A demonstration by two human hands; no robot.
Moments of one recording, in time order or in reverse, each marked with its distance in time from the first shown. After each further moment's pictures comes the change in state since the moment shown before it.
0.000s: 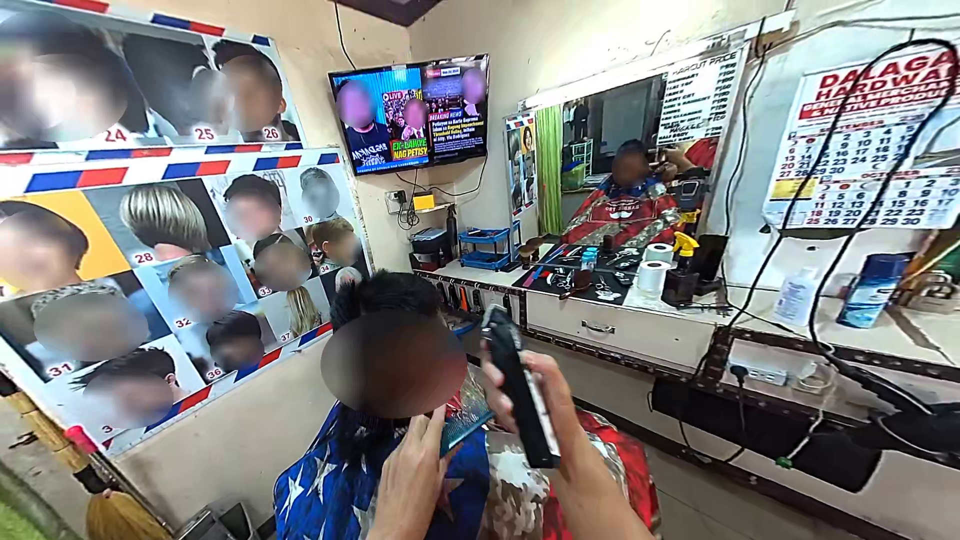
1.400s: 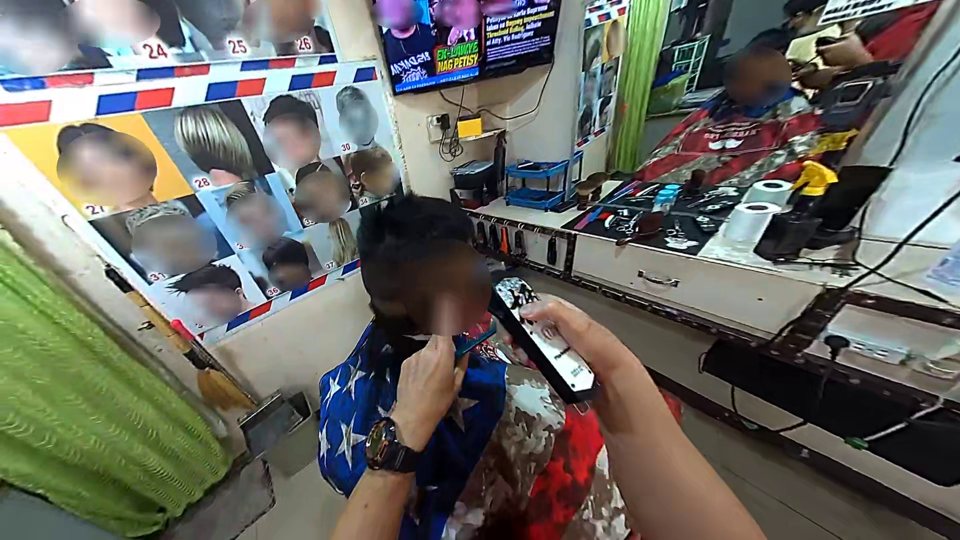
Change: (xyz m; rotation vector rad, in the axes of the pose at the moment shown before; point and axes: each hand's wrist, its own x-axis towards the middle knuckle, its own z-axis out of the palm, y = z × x) left_hand 0.017 0.003 -0.002 0.078 -0.105 -0.138; right_hand 0.002 -0.025 -0.011 -0.548 0.027 0.429
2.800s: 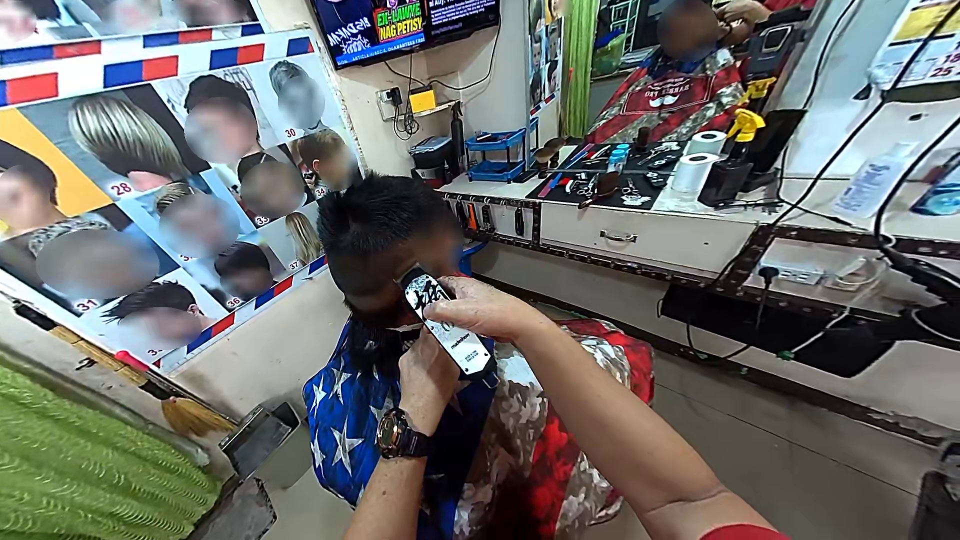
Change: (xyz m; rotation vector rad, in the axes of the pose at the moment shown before) left_hand -0.012 -0.001 0.028 -0.007 0.043 -0.016; right_hand 0.060 0.025 0.045 -0.399 0.099 0.133
